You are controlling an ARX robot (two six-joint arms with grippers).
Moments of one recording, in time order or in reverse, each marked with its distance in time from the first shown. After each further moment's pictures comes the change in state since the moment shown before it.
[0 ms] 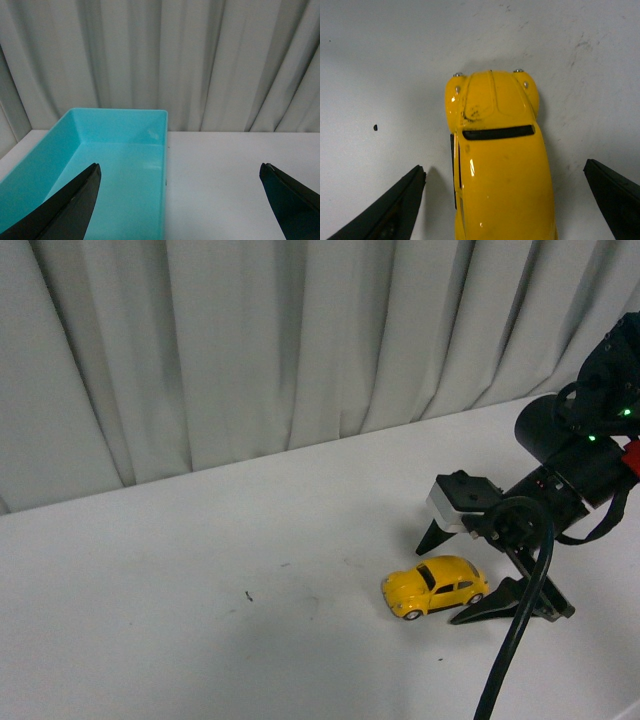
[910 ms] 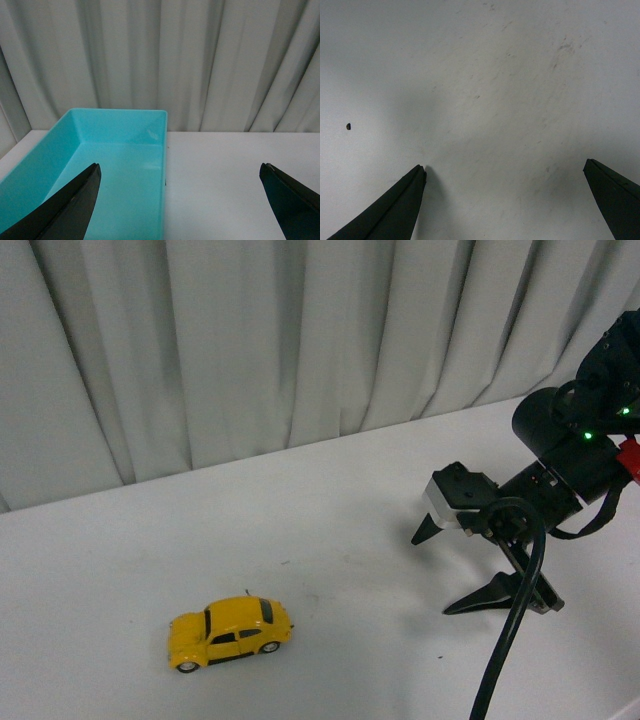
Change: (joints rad) left arm 0.000 0.000 0.000 0.000 0.000 0.000; right arm 0.003 0.000 -0.005 0.068 0.002 0.000
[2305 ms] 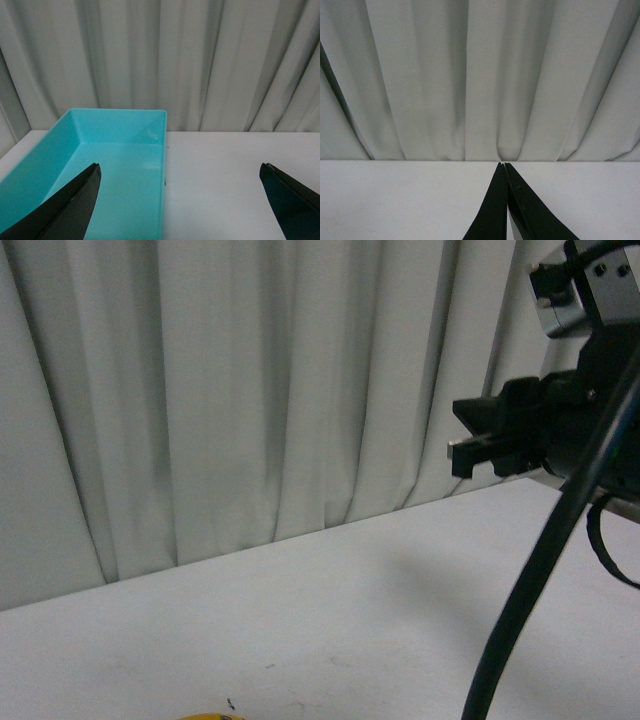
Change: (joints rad) left arm 0.000 0.000 0.000 0.000 0.000 0.000; right arm 0.242 -0.962 -0.783 1.329 0.587 1.694
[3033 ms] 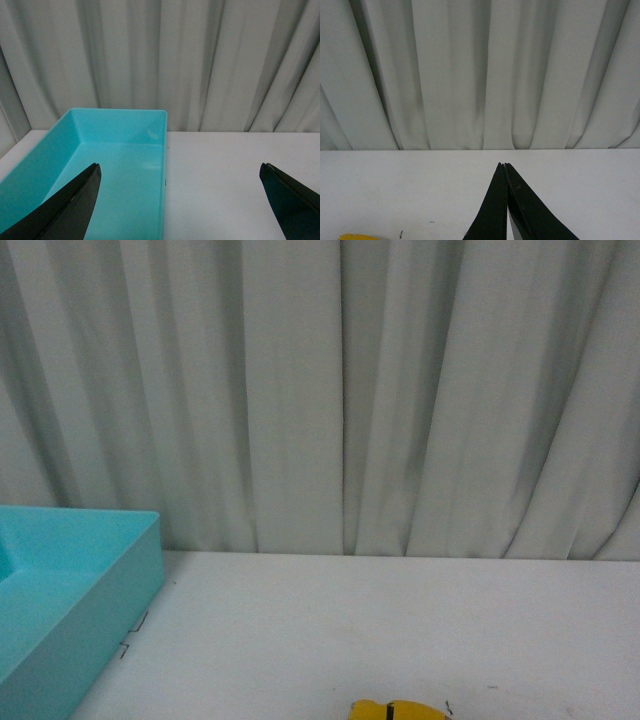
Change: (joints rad) left arm 0.000 0.000 0.000 0.000 0.000 0.000; right arm 0.140 -0.495 -0.312 -0.145 0.130 0.035
